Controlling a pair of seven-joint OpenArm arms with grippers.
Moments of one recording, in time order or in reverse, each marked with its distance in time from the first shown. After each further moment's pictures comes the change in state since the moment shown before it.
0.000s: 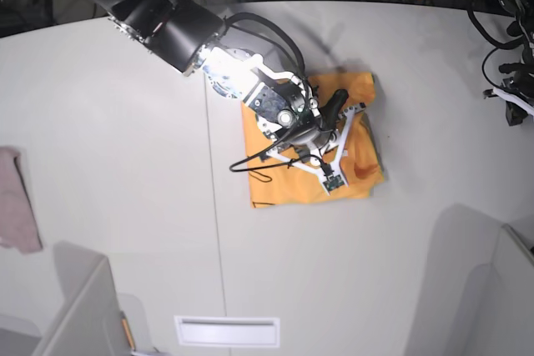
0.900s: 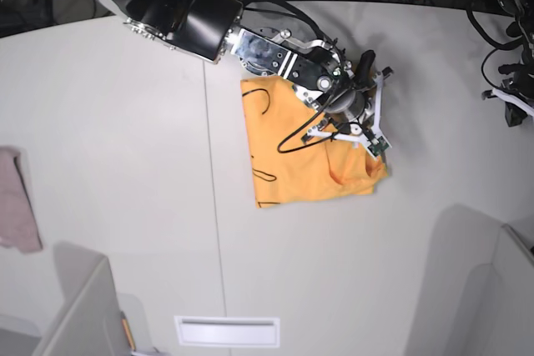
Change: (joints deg) left arm -0.2 0.1 0.0 0.0 0.0 0.0 0.0; right arm -0.3 -3.4 -12.3 -5.6 0.7 0.1 10.2
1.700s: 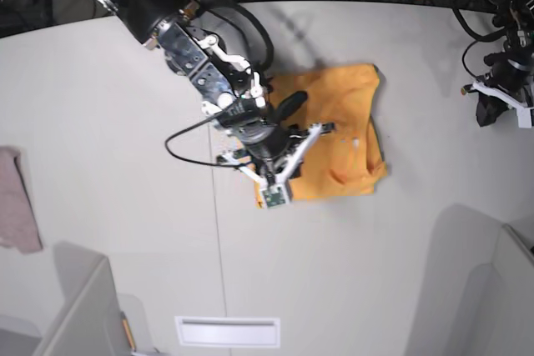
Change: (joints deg) left arm 4.5 2.7 3.1 2.8 -17.1 0.2 0.0; right arm -9.7 10.2 23.6 23.4 -1.4 -0.7 -1.3
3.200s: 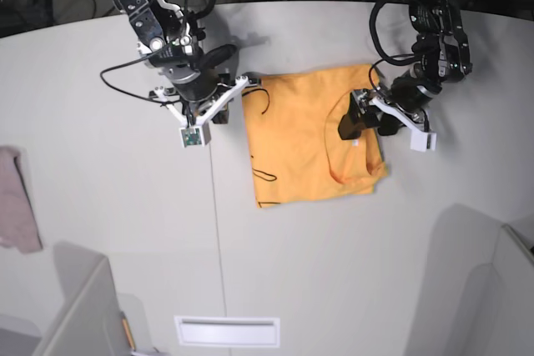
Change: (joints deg) left arm -12.6 12.5 20.8 -9.5 -0.9 -0.5 4.9; right arm -20.8 9.6 13.1 9.5 0.9 0.7 5.6
